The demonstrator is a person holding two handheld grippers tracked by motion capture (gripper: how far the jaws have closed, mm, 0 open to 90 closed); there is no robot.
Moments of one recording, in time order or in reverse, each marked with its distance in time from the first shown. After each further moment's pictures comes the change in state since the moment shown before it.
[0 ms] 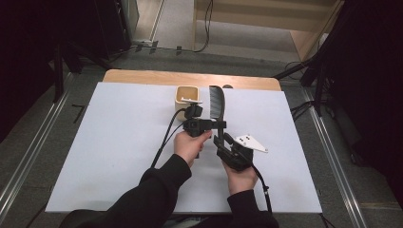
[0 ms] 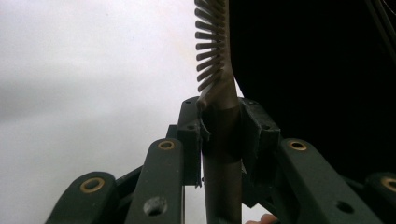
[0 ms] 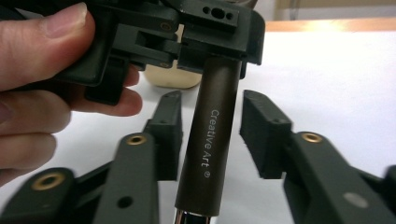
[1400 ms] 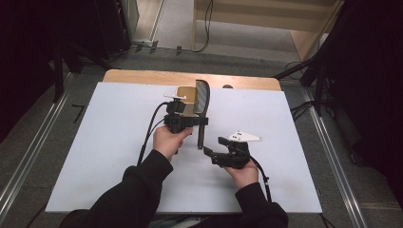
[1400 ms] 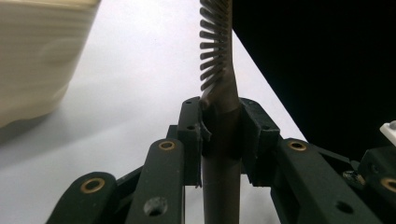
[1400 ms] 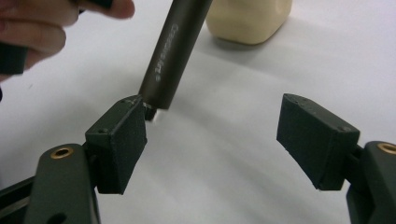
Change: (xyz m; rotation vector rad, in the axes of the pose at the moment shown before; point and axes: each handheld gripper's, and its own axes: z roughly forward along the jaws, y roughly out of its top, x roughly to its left) left arm 0.017 0.011 -0.051 0.001 0.096 0.156; right arm -0.010 0.003 0.015 0.205 0.270 -0.112
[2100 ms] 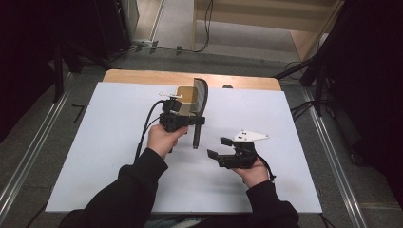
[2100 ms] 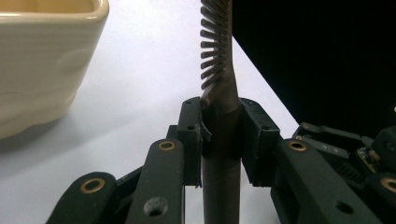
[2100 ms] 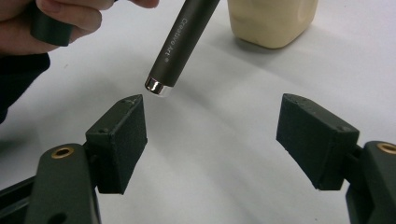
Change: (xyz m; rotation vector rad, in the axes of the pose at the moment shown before) left arm 0.005 0.004 -0.012 0.012 -0.033 0.054; right arm -0.009 0.007 -0.021 0.018 0.095 -0.090
